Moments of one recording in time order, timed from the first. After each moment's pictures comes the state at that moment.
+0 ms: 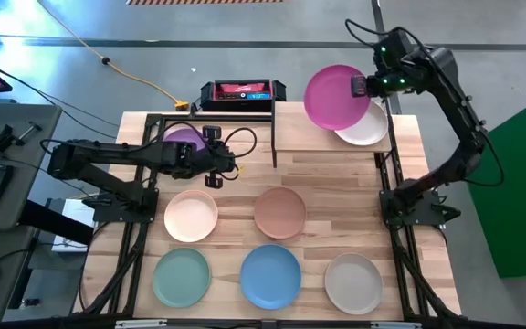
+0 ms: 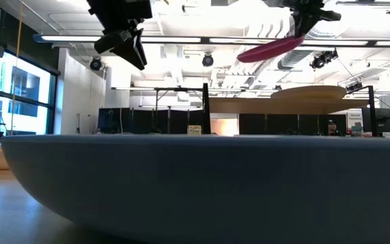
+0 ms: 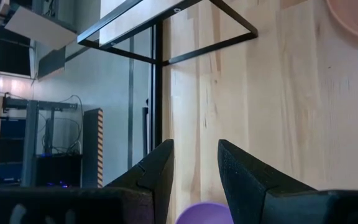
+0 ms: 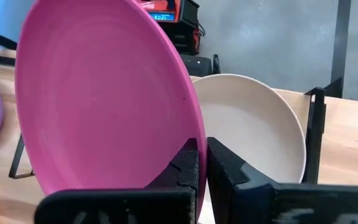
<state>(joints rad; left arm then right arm) 0.05 1.32 1.11 -0.72 -0.63 0.44 -0.89 1.45 1.94 -1.51 0.10 0.49</state>
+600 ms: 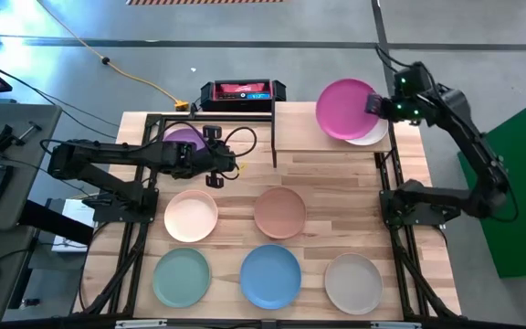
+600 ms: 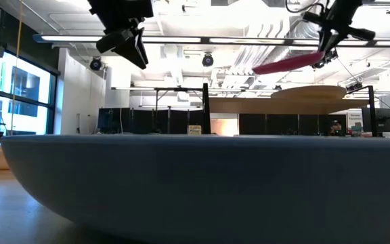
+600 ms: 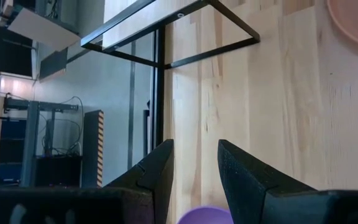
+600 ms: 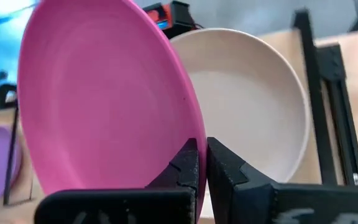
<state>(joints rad) 0.05 1.32 1.11 -0.70 -0.63 0.44 -1.02 1.06 1.34 -1.20 0.01 0.68</state>
